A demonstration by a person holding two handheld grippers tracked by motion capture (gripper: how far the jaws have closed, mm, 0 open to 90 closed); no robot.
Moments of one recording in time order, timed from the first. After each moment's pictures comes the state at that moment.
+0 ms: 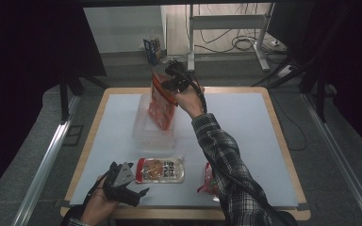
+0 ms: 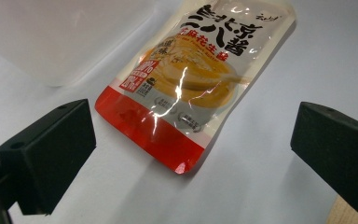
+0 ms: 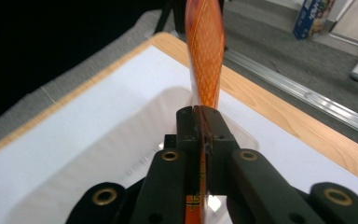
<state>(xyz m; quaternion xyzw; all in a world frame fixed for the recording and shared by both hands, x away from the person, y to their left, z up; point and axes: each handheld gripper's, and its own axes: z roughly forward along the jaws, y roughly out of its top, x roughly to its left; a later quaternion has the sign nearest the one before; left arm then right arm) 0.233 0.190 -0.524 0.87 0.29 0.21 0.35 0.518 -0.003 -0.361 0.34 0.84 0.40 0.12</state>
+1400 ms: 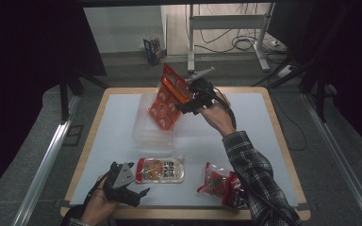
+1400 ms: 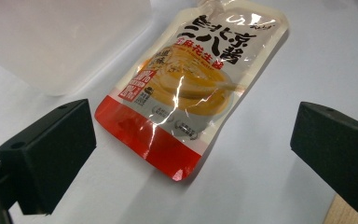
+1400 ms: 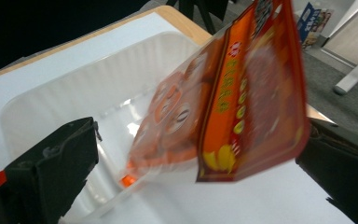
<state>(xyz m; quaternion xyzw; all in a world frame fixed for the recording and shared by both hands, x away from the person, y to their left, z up) 0.231 0.189 -0.522 0.86 0.28 0.21 0.36 0.472 -0.076 -0.375 0.27 0.87 0.39 0.15</state>
